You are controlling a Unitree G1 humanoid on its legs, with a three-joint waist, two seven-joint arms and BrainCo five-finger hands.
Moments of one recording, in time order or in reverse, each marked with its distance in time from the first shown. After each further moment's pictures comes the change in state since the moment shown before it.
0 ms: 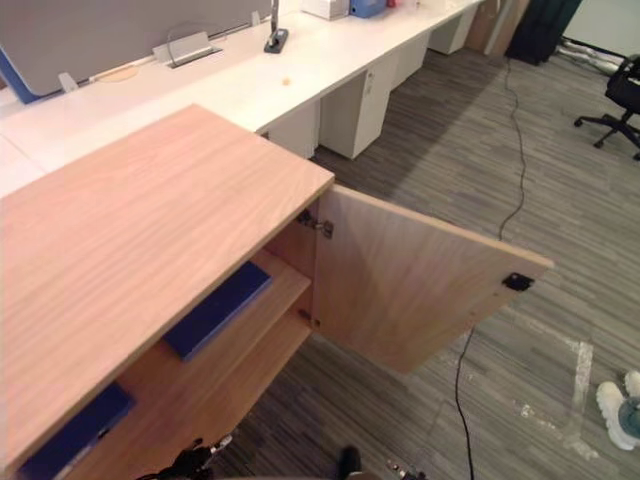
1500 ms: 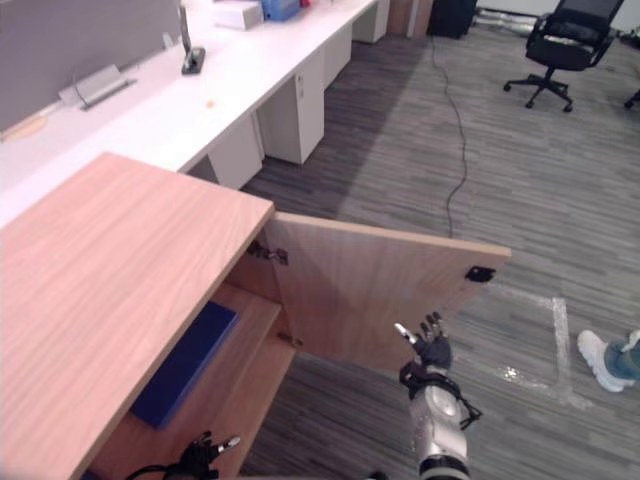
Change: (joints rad) left arm 0.056 0.007 -0.141 -0.089 0.038 -0.002 0.017; right arm -0.081 -0.065 0.265 -0.721 0.161 -0.133 -0.021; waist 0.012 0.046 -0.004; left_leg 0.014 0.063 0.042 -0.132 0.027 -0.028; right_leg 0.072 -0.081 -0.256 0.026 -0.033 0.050
